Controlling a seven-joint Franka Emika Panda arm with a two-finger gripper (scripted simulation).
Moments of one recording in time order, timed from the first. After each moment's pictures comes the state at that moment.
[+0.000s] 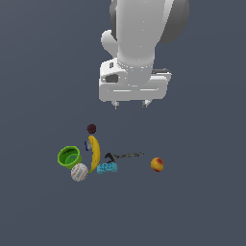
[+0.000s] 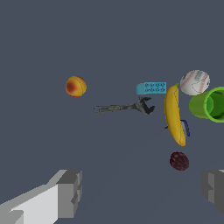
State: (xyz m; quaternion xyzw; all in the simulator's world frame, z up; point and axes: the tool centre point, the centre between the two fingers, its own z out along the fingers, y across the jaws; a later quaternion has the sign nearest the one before) arm -0.009 0.027 0.310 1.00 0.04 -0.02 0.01
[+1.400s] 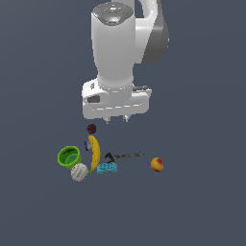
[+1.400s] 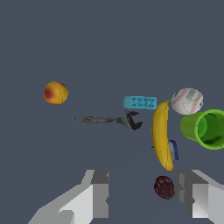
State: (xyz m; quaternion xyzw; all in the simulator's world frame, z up) arm 0.024 -0.021 0.272 1.00 0.08 0.00 0.01
